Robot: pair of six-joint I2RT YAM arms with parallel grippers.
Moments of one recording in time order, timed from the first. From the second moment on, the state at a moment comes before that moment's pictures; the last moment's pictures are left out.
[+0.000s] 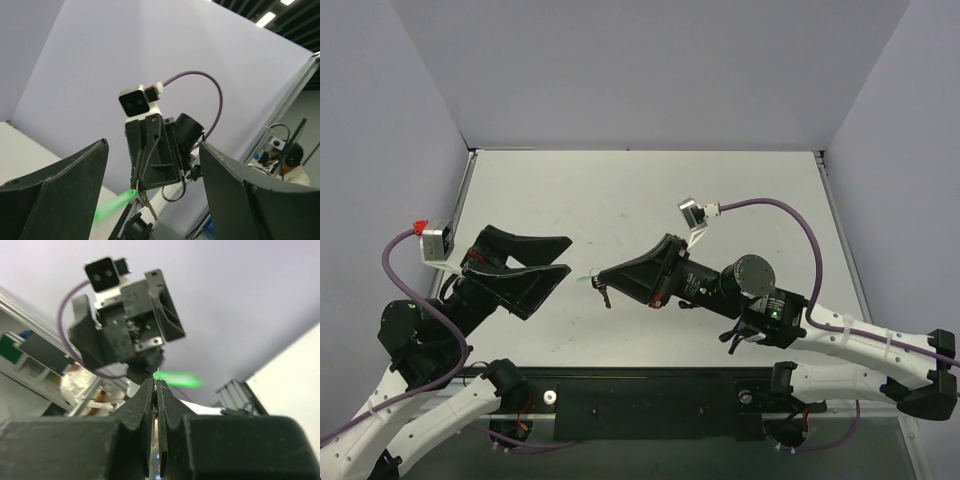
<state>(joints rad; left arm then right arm) -0.79 0.49 0.85 0.27 0.21 -0.85 1.23 1.05 0.99 0.40 -0.03 0.92</state>
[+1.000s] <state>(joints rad) -0.79 0.60 1.03 -0.35 0.49 -0.61 1.24 1.07 1.44 -0.81 -0.19 0.37</state>
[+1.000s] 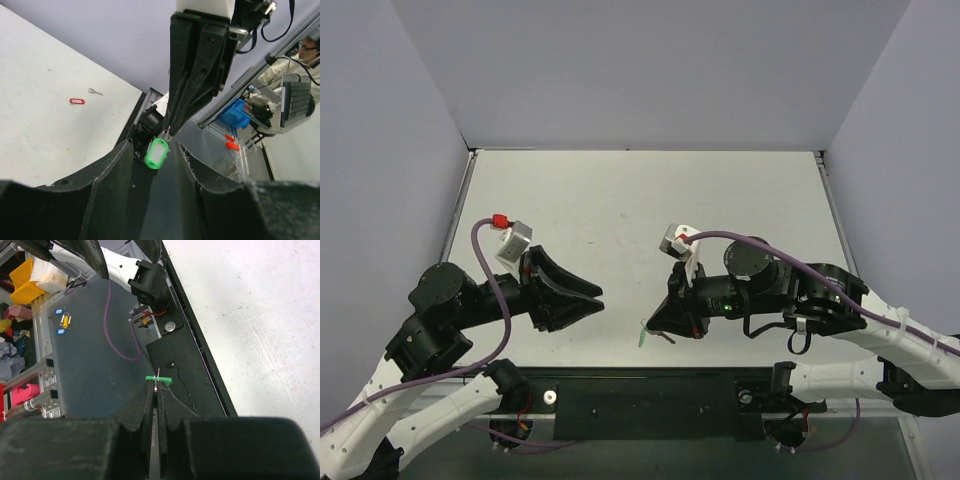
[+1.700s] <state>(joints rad) -0.88 0.74 0.98 -0.18 0.66 -0.68 1.24 1.05 1.45 -0.77 -0.29 0.34</state>
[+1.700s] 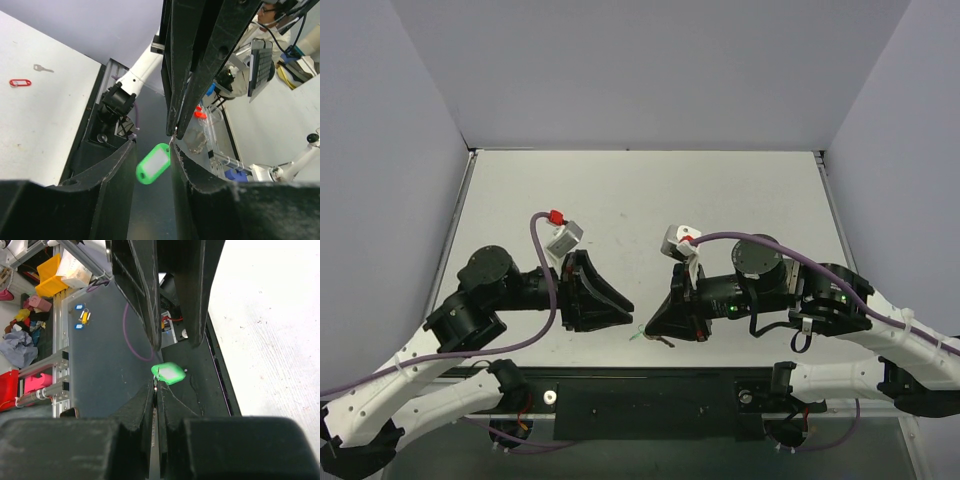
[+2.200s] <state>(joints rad) -1.04 0.81 1.02 -0.21 0.58 -0.62 1.24 1.05 1.46 -0.77 -0.29 0.34</state>
